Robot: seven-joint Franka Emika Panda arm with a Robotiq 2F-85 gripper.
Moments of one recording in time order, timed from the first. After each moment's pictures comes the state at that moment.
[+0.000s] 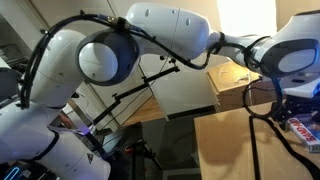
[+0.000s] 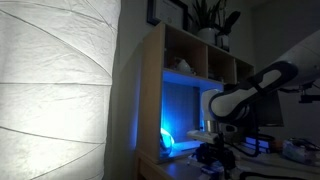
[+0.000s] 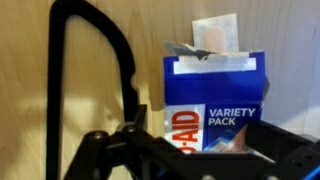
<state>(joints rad) -0.06 1.15 -0.16 -1.02 0.11 2.13 1.77</state>
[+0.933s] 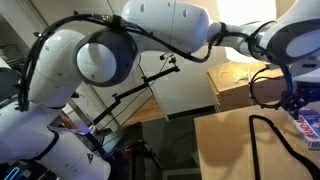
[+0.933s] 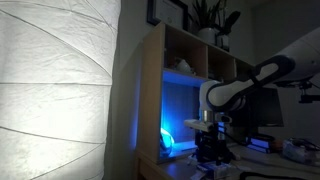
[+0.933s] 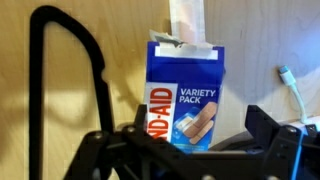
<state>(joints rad) -0.07 1.15 -0.16 -0.94 0.11 2.13 1.77</state>
